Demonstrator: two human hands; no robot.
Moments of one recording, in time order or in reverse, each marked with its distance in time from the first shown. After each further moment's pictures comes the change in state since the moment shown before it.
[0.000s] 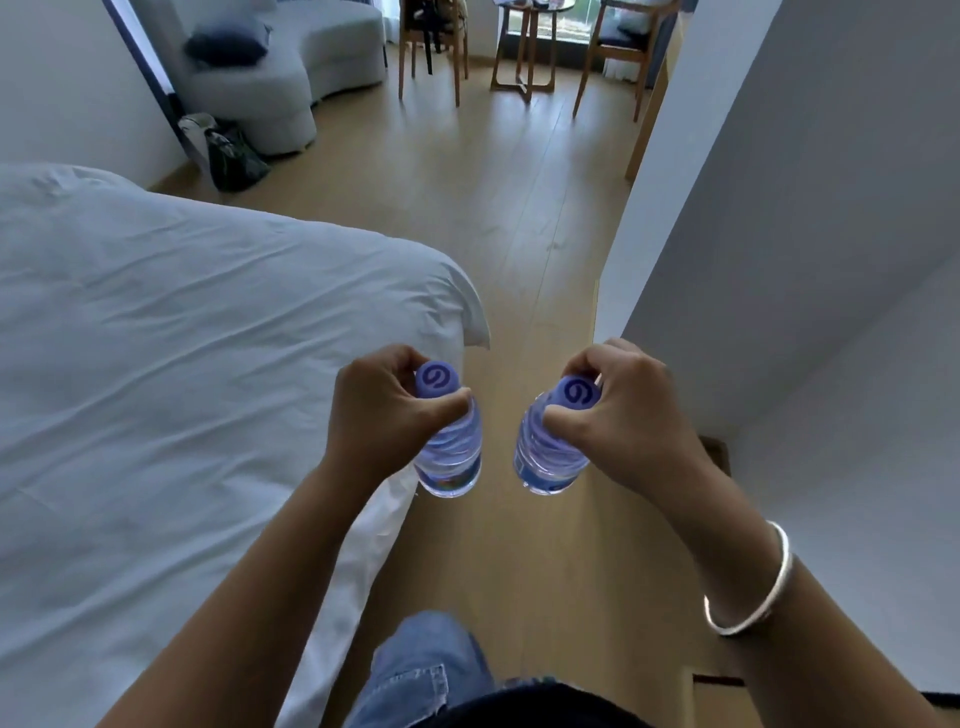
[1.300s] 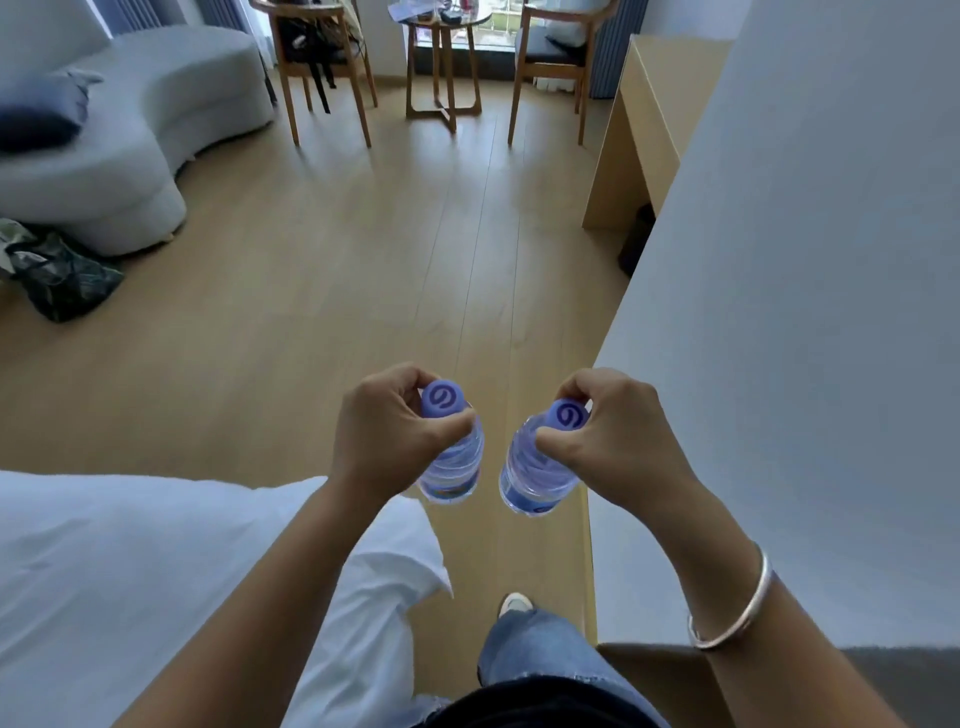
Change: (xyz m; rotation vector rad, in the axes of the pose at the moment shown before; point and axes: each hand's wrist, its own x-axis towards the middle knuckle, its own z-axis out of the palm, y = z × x) left_hand 0.684 -0.043 0.295 -0.042 -0.193 0.027; right_hand 0.685 0.216 0.025 -0.046 0.056 0.185
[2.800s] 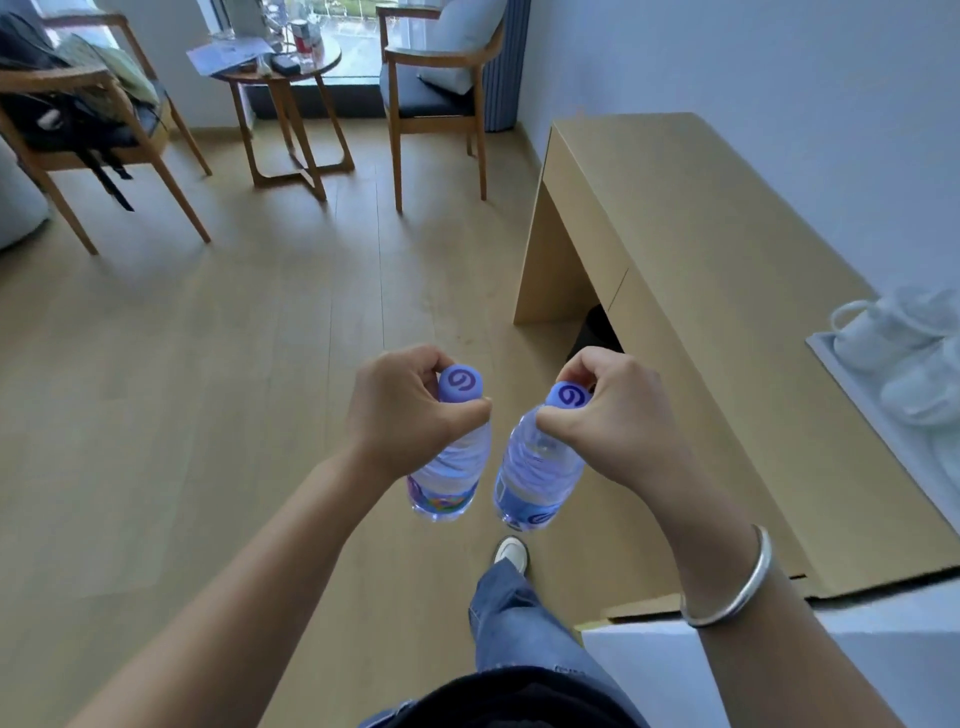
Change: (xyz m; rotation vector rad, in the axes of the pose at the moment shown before) left_hand 0.760 0.010 0.247 -0.056 -0.282 0.202; right_hand 0.735 0.150 -0.016 0.050 0.196 0.281
